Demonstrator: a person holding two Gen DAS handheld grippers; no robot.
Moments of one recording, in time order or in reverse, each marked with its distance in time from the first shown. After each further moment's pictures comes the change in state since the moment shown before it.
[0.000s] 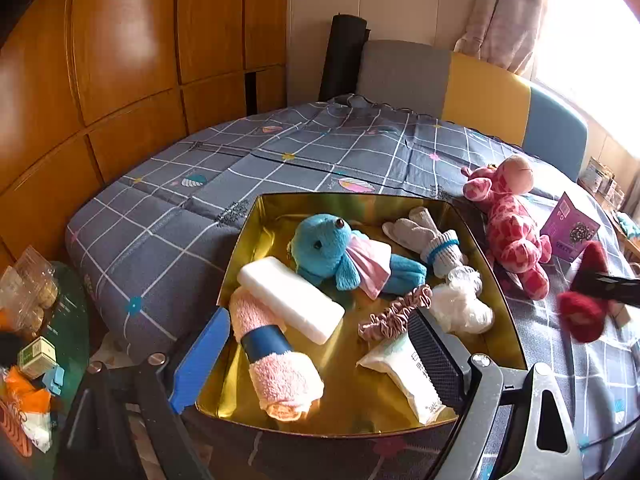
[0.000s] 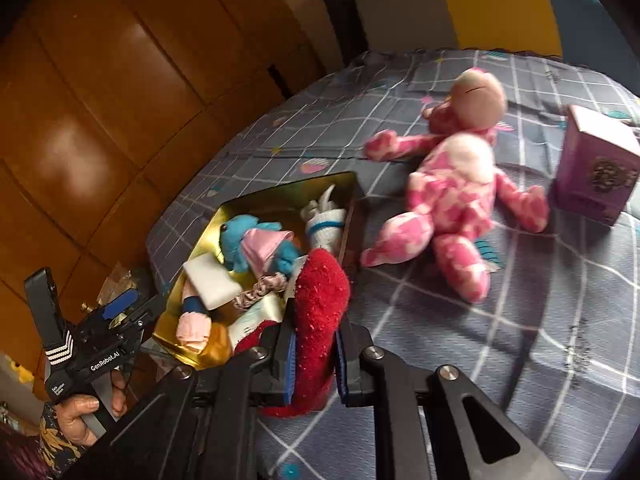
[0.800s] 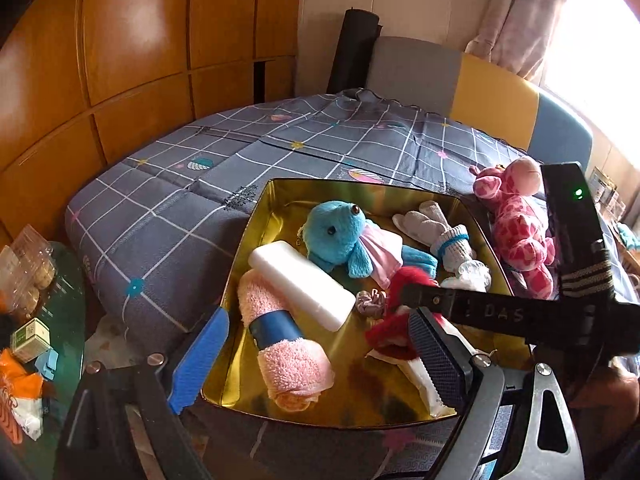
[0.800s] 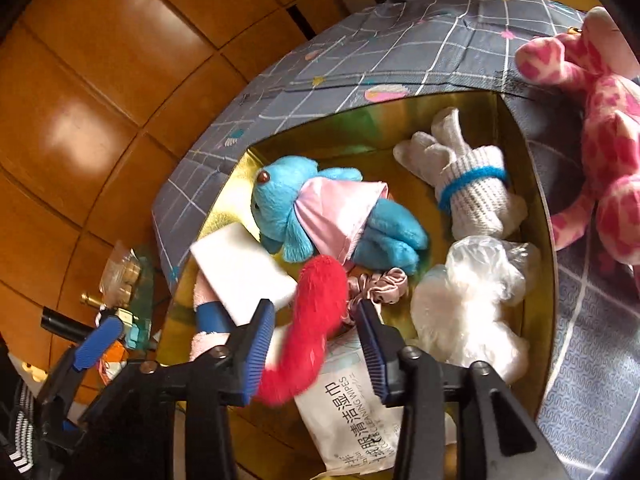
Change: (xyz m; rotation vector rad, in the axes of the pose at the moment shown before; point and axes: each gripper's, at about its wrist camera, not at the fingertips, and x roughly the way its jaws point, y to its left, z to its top) left arm 0.005 0.014 -0.009 -0.043 0.022 -0.015; right arm 0.135 0.061 0.004 0.036 0.147 0.067
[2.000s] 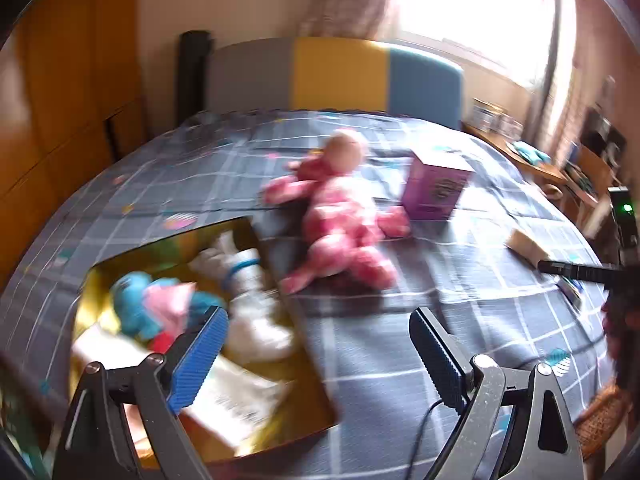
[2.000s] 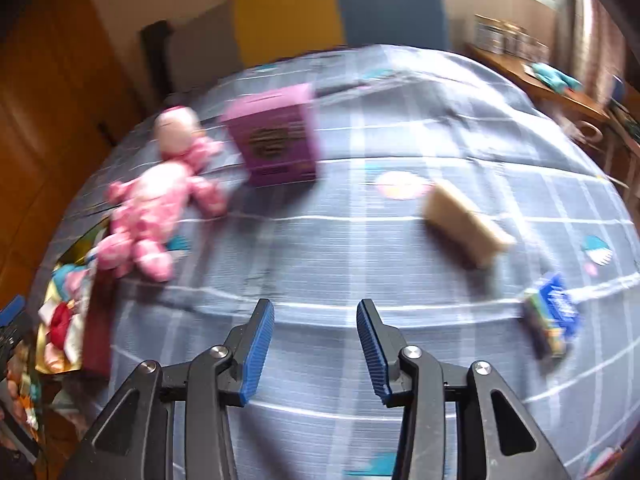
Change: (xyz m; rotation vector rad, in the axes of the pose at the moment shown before) left arm -0.022 -0.188 0.017 0.380 -0.003 -0.330; right arm -0.306 -0.239 -0.114 0.333 -0.257 -0.596
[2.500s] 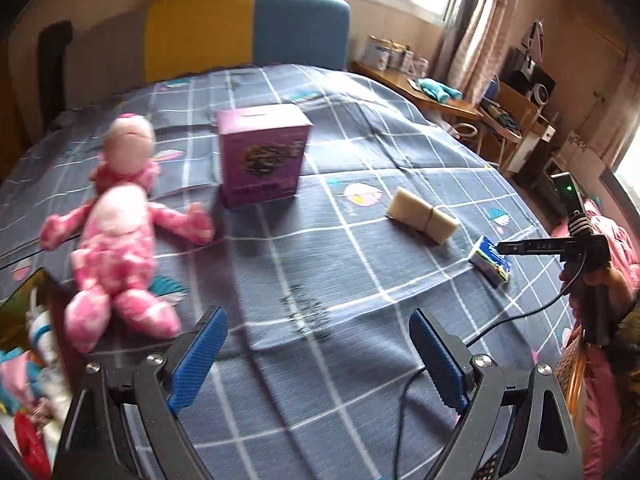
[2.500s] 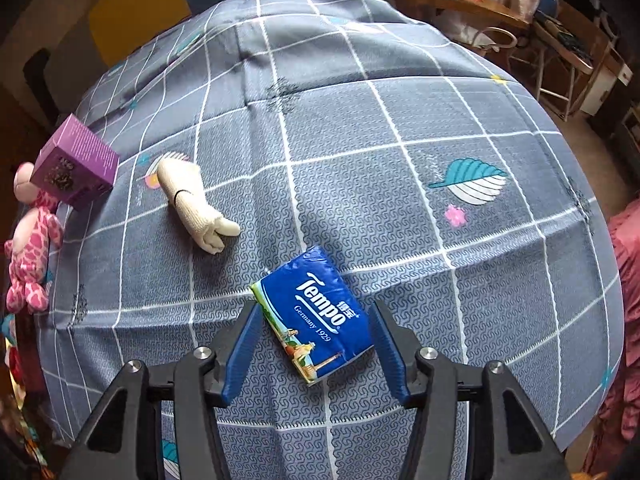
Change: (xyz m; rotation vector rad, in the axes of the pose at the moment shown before) left arm 0.090 -0.176 0.053 0.153 0.207 -0.307; right arm 0.023 -0.206 0.014 0.180 0.213 -0.147
